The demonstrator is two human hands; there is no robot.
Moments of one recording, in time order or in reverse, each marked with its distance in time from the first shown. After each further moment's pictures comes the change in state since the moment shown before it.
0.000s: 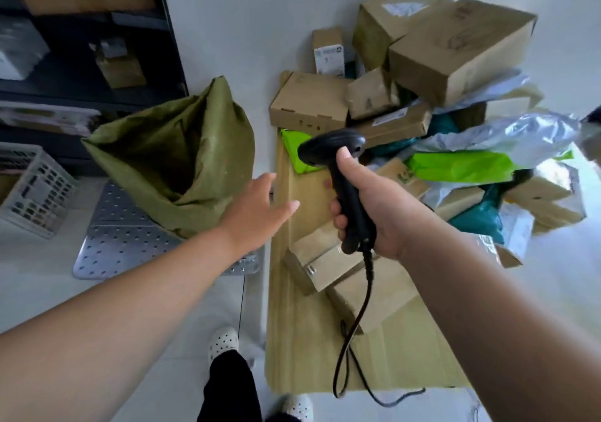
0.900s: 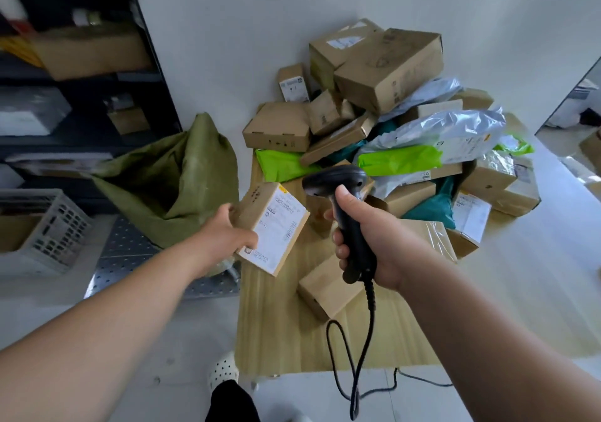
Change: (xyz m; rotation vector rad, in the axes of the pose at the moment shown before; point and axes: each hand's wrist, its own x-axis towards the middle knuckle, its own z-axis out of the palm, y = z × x) left_hand -0.061 0.039 0.016 -0.242 -0.021 -0.318; right_hand -0.074 0.053 -0.079 0.118 -0.017 -0.054
